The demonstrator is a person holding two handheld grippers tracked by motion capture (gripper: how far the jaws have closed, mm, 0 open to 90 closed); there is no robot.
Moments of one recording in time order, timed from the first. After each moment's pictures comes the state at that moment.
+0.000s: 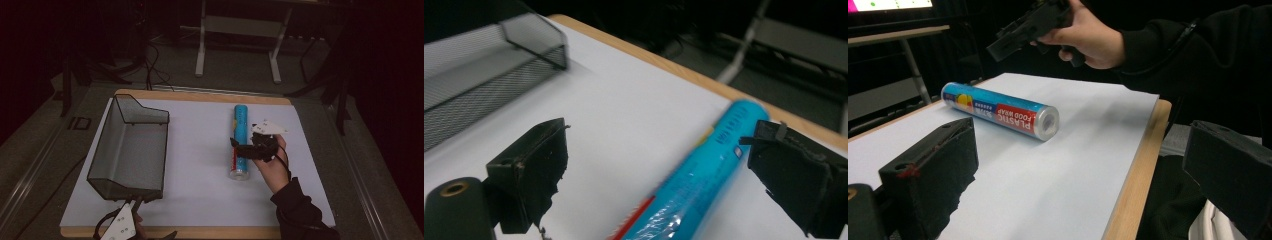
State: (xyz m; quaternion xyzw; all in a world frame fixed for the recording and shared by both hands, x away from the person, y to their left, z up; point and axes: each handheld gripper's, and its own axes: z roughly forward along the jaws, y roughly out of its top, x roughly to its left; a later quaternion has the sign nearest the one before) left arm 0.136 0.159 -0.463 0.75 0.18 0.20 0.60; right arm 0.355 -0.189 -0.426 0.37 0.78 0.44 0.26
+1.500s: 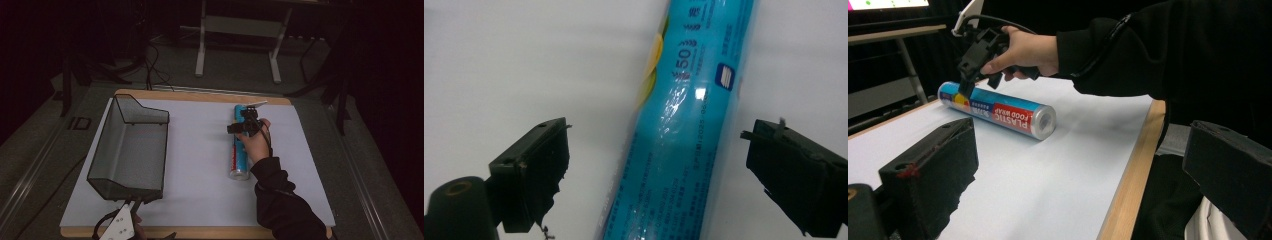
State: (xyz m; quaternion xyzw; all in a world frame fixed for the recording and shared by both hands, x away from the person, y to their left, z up) left arm 0.135 0.161 -0.463 0.75 0.18 0.20 0.60; right arm 0.468 -0.165 -0.468 0.62 0.74 0.23 0.12
